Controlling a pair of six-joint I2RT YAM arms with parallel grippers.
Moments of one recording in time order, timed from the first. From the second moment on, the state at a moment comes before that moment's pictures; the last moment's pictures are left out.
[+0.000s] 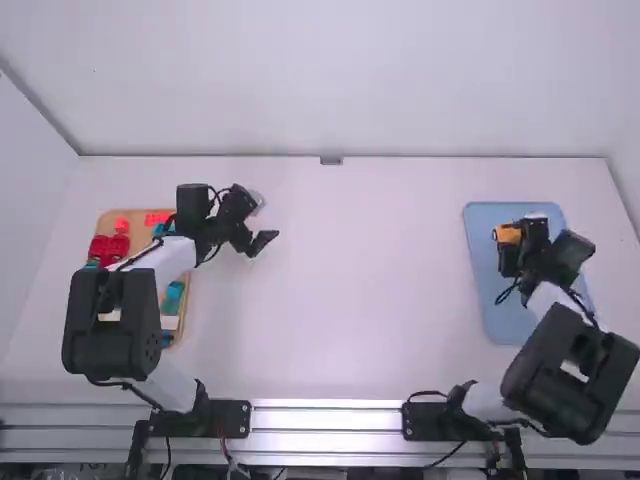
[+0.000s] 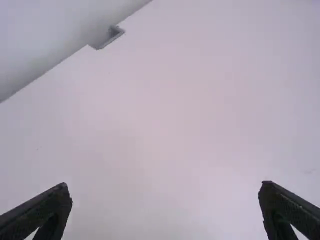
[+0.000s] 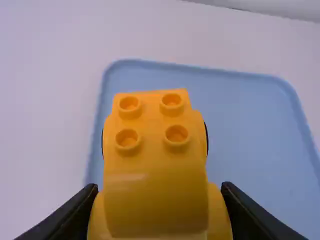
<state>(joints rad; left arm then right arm) 0.06 1.68 0.88 0.05 0.67 0.62 -0.56 1.56 0.67 0.17 -0.37 -0.48</state>
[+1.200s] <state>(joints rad) -0.18 1.06 0.88 -0.25 0.19 0.31 -0.20 1.01 0.72 -0.10 -0.20 -0.27</state>
